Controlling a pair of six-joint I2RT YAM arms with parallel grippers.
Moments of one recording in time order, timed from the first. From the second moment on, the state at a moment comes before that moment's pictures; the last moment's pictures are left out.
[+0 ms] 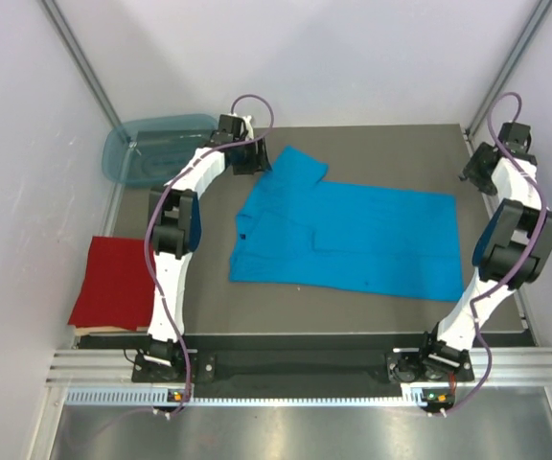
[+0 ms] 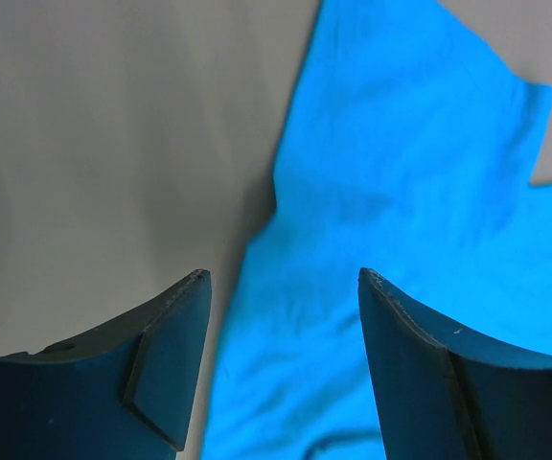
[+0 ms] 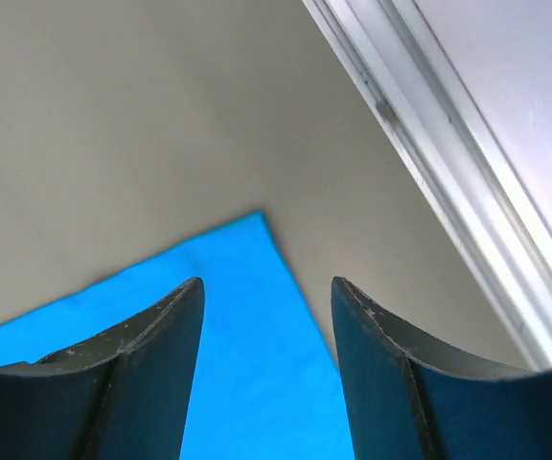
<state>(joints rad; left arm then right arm) -0.24 2.37 2.05 -0.48 0.29 -0.30 -0.38 1.91 1.58 -0.53 0.01 0.27</state>
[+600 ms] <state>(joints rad) -0.23 2.54 2.19 -0.38 0.34 -0.26 -0.38 2.21 1.74 -0.56 -0.20 0.06</state>
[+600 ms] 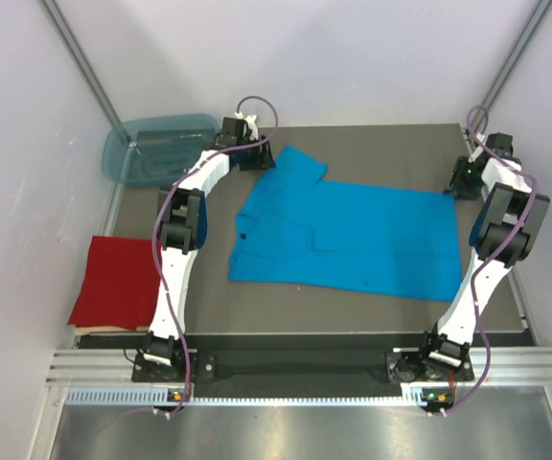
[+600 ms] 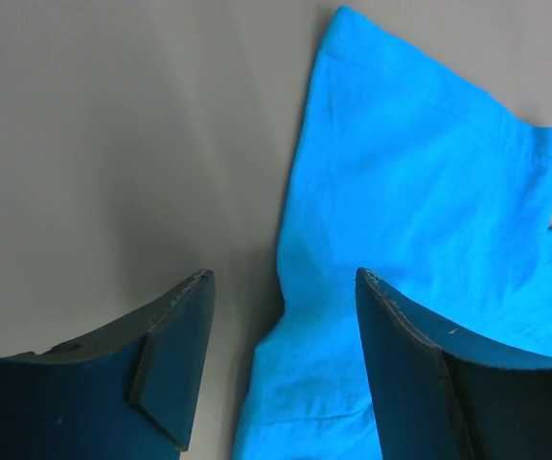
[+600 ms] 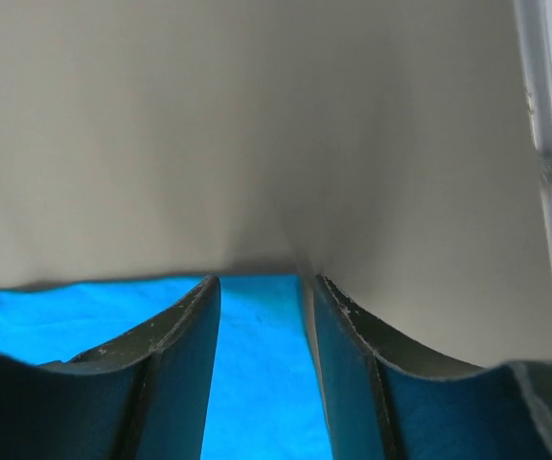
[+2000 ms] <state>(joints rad) -0.22 2.40 1.98 -0.13 0.51 -0.49 -0.37 2.04 1.48 -0.26 -0.15 0.04</state>
